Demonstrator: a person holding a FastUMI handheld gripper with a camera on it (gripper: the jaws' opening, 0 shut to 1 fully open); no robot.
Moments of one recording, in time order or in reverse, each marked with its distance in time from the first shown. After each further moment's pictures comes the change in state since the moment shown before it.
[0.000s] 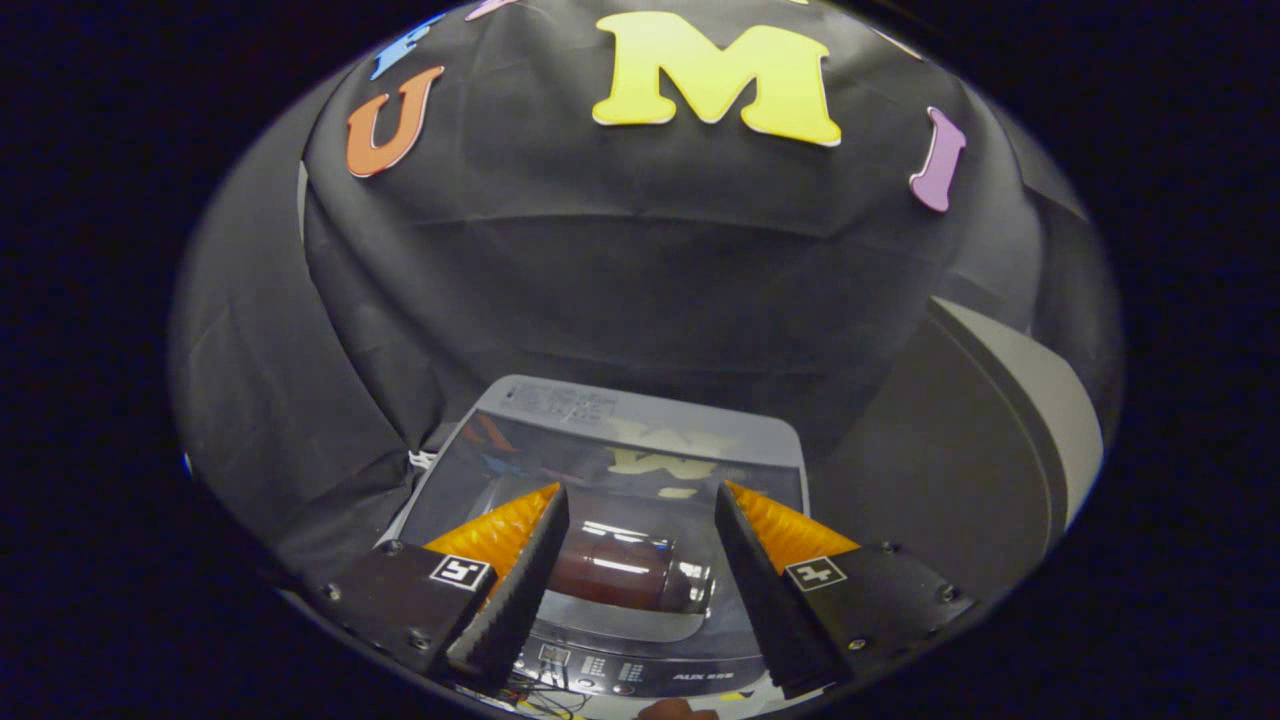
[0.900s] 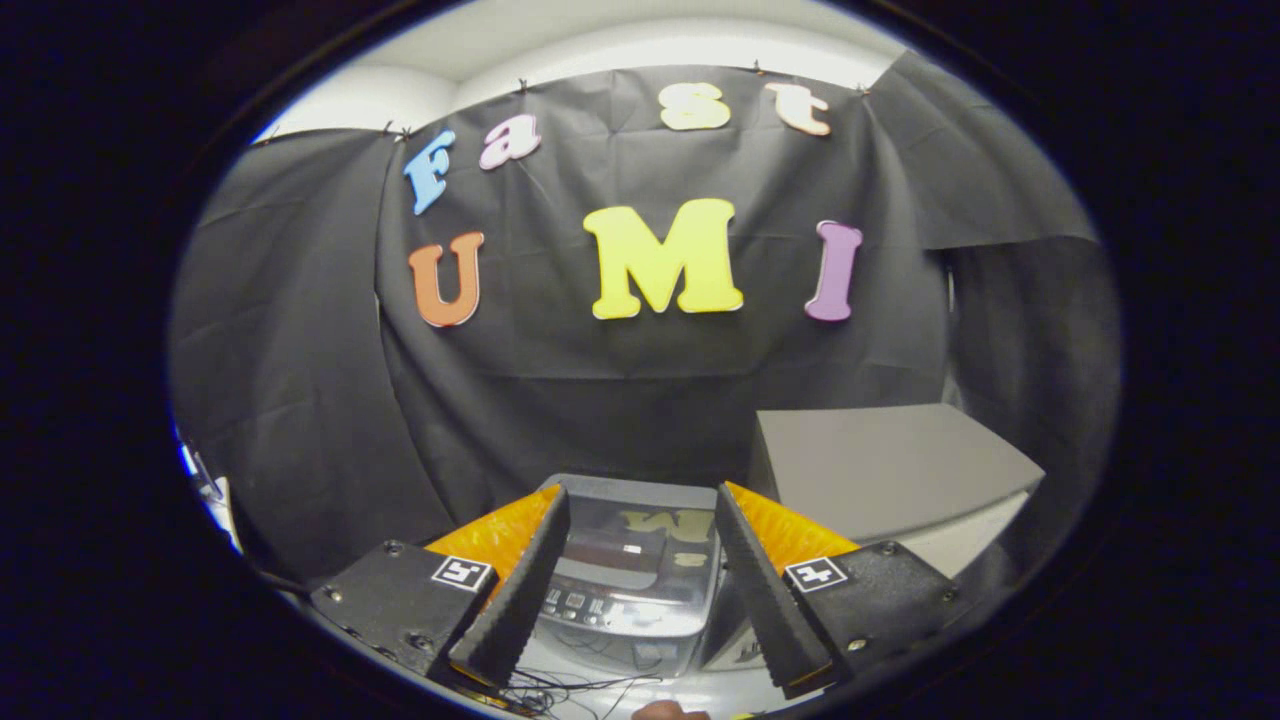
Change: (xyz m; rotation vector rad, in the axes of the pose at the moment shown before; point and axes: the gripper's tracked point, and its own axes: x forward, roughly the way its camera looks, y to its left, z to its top) arm -0.333 -0.071 -0.037 0.113 -0.423 0.065
